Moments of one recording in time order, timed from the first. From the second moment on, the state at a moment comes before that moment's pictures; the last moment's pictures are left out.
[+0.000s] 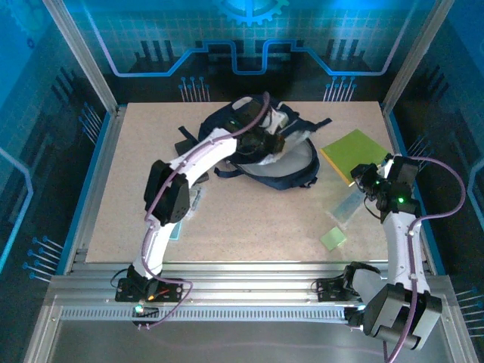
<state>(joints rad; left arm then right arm) -0.56 2.19 2.04 -0.62 0.37 -0.22 -0.33 0.96 0.76 -0.45 -0.48 0.72</state>
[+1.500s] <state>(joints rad) -0.50 2.04 1.92 -0.38 0.46 -0.41 0.30 2.20 1.40 0.34 -0.50 1.24</state>
